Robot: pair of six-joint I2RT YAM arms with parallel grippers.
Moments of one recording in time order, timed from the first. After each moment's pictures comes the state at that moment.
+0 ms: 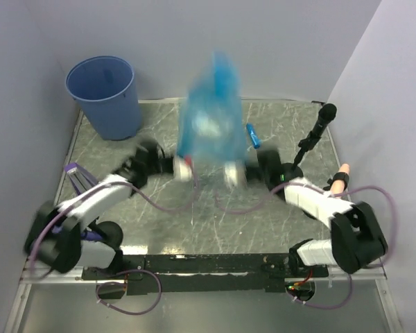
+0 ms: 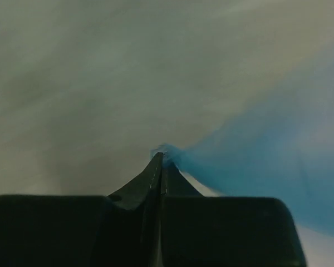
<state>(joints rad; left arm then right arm) -0.47 1.29 0.85 0.03 0.37 1.04 0.44 1.27 0.77 -0.04 -0.26 -1.24</state>
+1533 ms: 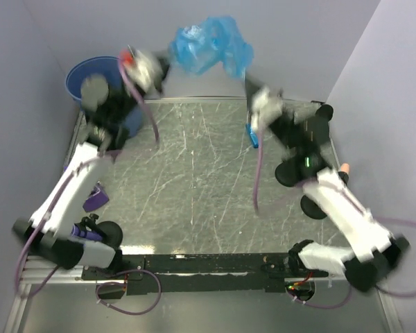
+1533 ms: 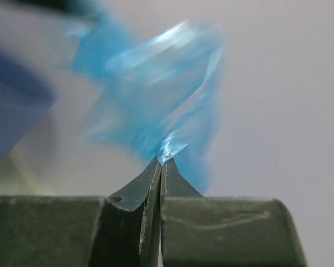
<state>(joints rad) -0.38 1.44 1.67 0.30 0.34 0.21 0.48 1.26 1.39 0.39 -0.23 -0.65</state>
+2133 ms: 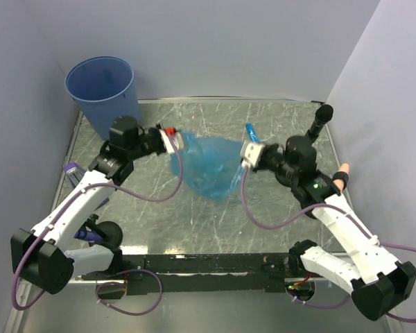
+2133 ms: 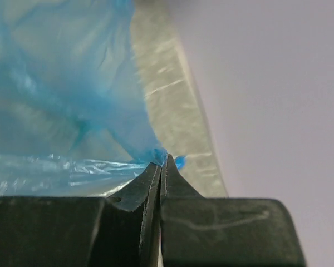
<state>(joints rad) -0.43 1.19 1.02 -0.09 0.53 0.87 0.45 0.92 0.89 -0.27 -0.38 -0.93</state>
